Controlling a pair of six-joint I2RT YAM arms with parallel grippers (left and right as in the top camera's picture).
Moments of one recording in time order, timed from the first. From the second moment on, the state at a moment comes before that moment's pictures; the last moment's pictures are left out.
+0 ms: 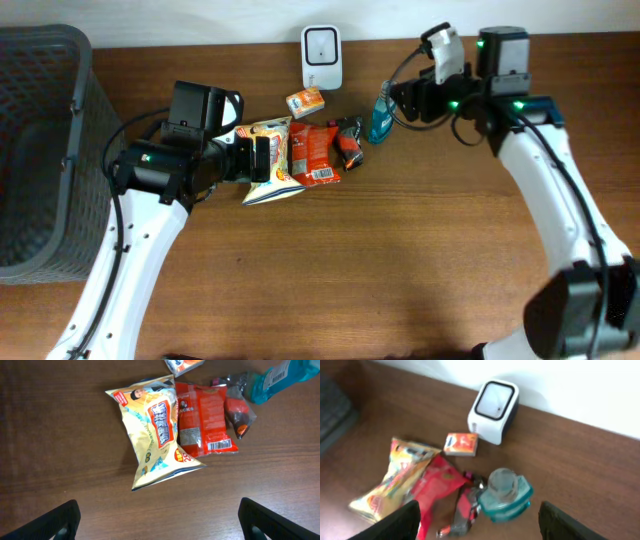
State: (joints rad) left arm -0.25 1.45 1.46 -1.01 0.02 -0.18; right arm 0.09 1.73 1.50 -0.46 -0.49 -0.12
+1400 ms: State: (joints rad) left arm -0.25 1.45 1.46 -1.01 0.02 -0.18; right arm 0.14 1.95 1.50 -0.29 -0.32 -0.29
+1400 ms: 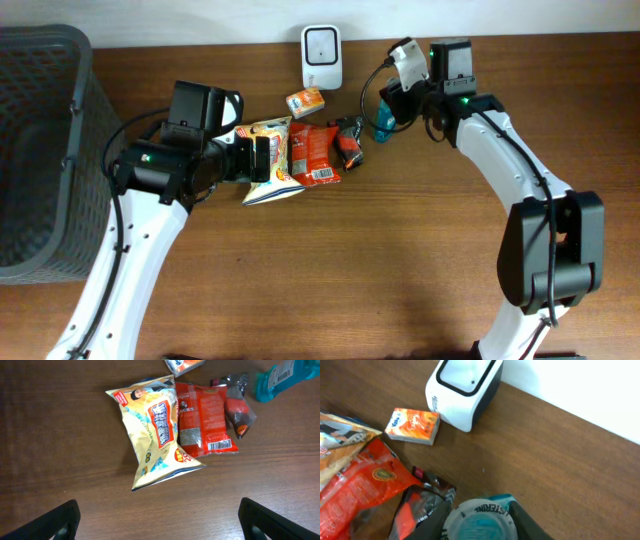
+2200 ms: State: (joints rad) left arm -0.25 1.45 1.46 -1.01 0.02 -0.18; right arm 0.14 1.67 1.50 -0.71 0.05 0.09
